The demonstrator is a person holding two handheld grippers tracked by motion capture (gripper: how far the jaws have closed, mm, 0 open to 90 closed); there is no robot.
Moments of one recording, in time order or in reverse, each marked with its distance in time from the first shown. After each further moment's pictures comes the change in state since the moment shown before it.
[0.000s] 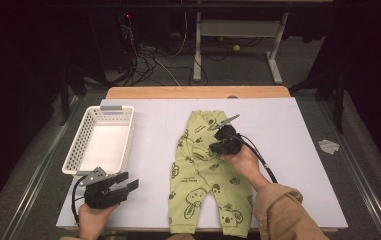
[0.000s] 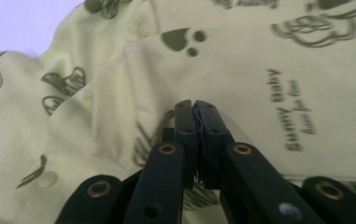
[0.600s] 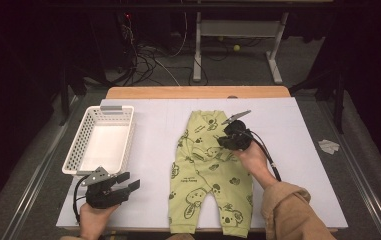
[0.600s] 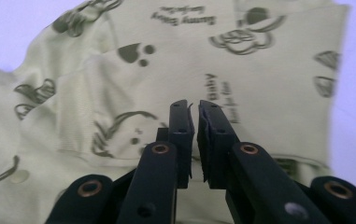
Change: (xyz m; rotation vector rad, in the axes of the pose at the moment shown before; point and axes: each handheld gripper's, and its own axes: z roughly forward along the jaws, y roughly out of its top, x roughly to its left) left arm -0.001 0.001 0.003 0.012 0.002 0.011; right arm -0.025 -0.004 -0.028 -0.065 -0.081 0.045
